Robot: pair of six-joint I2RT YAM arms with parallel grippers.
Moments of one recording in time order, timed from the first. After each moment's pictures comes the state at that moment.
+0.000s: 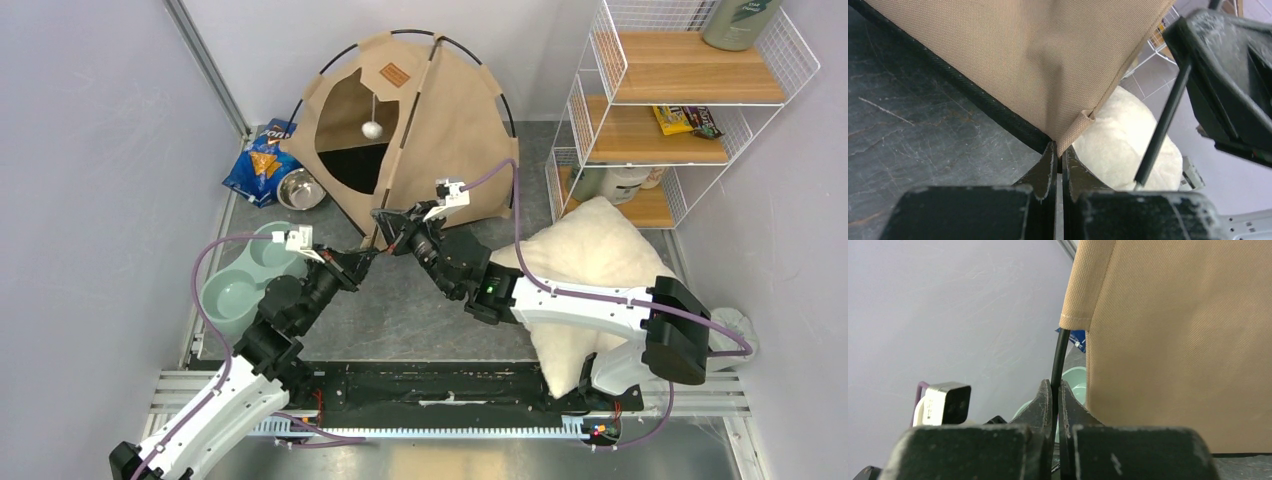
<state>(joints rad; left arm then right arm) -0.62 0.43 0.32 0.12 -0.08 -0.68 1.17 1.47 1.05 0.56 0.58 0.56</state>
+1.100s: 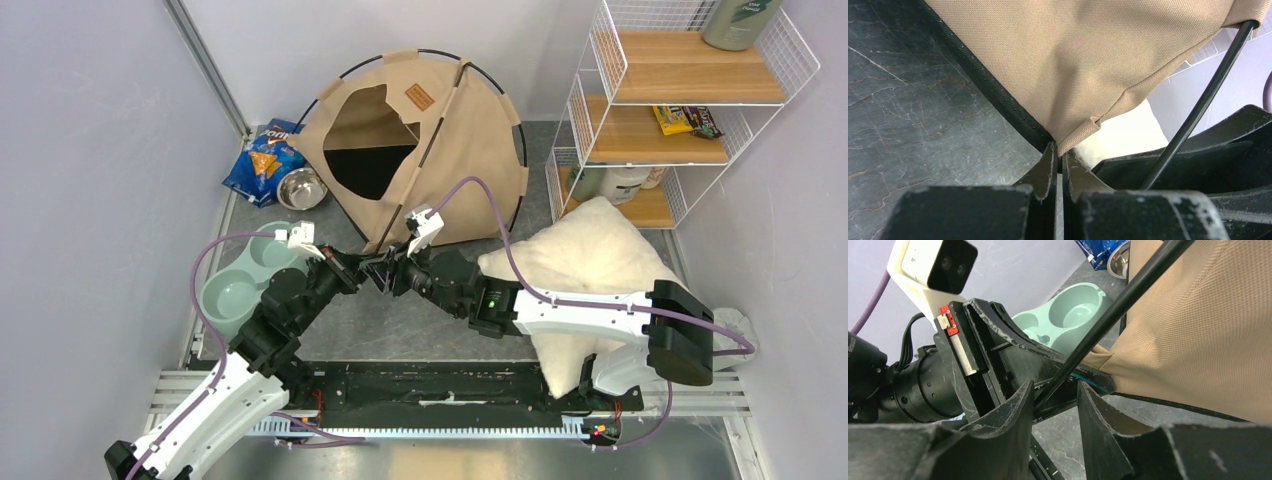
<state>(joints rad) -0.63 0.46 0.42 -0.08 -0.10 -0.83 1.23 1.45 0.99 0.38 0.35 0.50</state>
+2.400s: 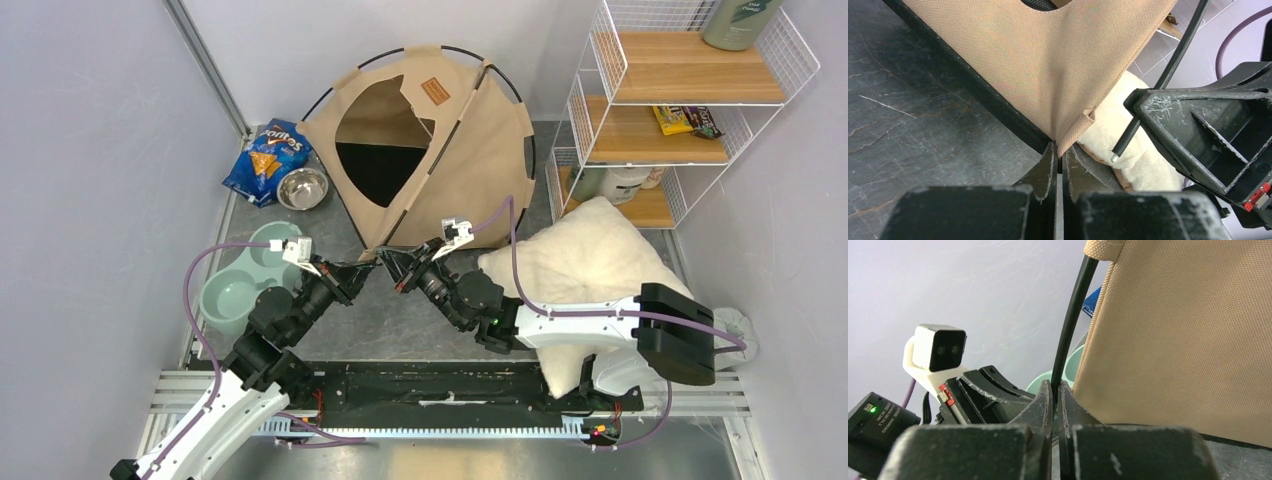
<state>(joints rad) -0.63 0.29 0.33 -0.05 -0.02 -0.63 1.26 1.43 0.79 0.85 0.54 0.54</state>
